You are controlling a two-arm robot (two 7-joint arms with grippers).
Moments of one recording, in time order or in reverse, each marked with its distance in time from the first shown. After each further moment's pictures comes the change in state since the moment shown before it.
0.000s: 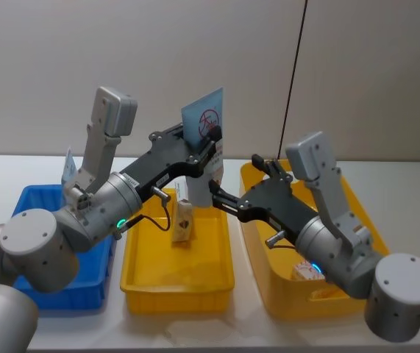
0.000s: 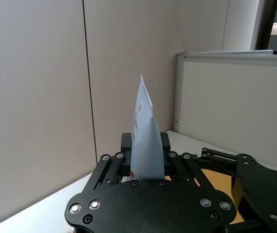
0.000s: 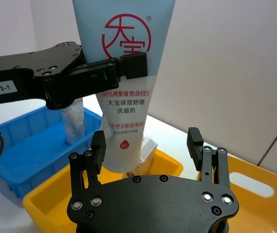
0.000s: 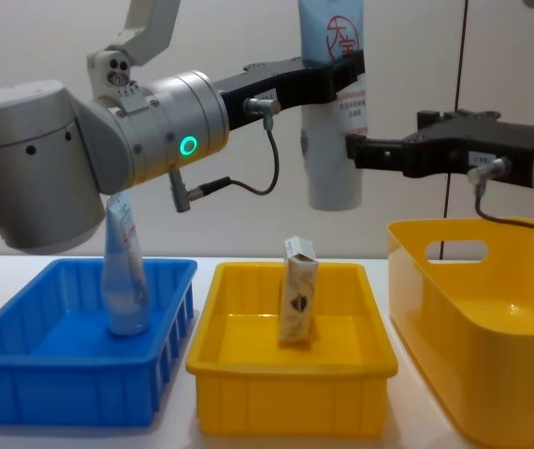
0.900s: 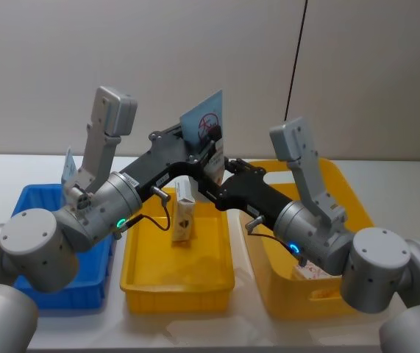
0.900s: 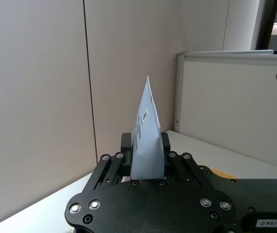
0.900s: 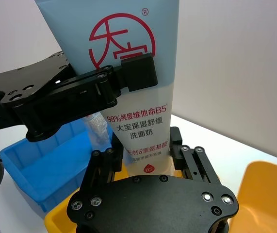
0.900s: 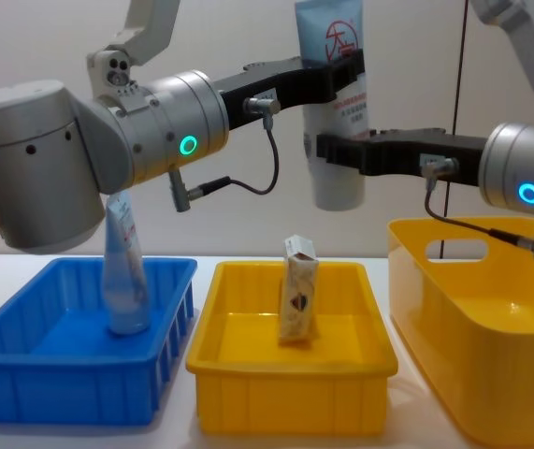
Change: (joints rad) left arm 0.000 0.000 0.000 0.000 0.000 0.000 0.000; right arm 0.147 -0.054 -0.018 0.225 0.121 -0.015 0.109
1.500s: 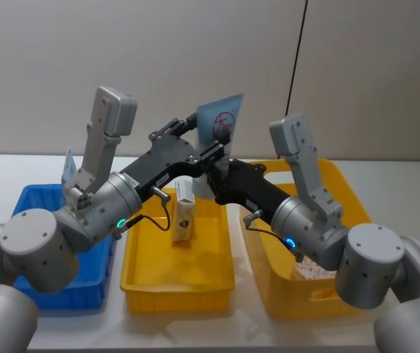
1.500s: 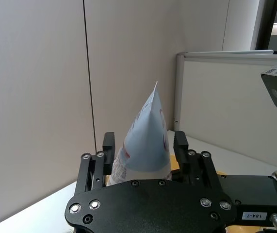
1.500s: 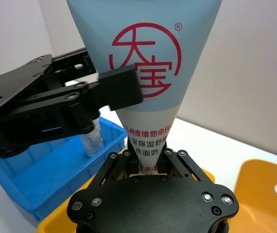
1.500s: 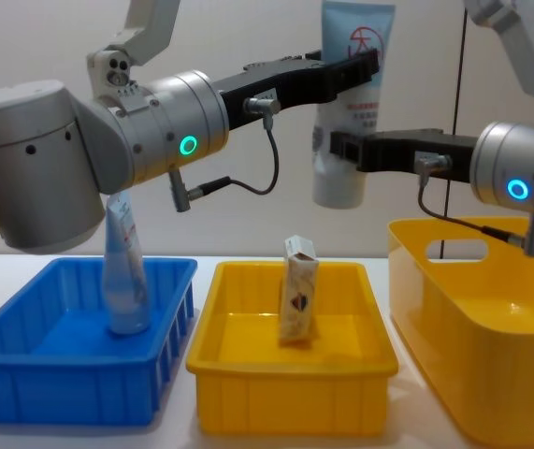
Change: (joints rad) left arm 0.000 0.000 0.000 0.000 0.000 0.000 0.000; right arm 0.026 -0.015 -0.004 0.038 0.016 0.004 -0.038
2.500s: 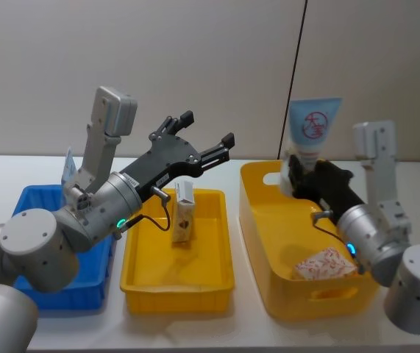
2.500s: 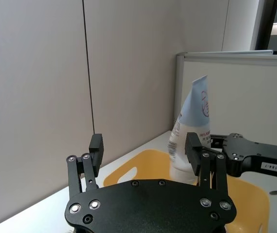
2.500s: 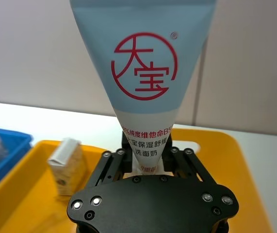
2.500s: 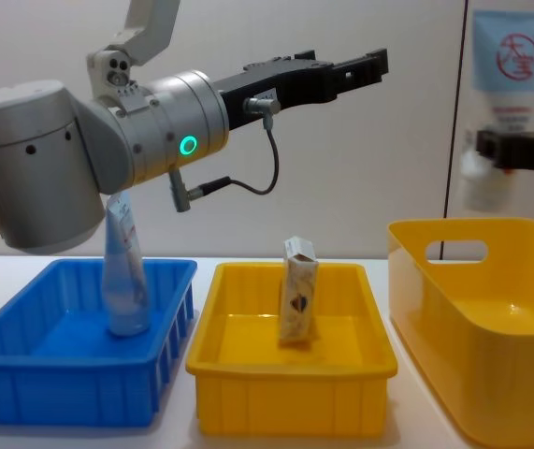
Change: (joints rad) left arm 0.000 0.000 0.000 0.000 0.000 0.000 0.000; right arm -0.146 0.029 0.147 -0.175 -0.032 0.067 -0.281
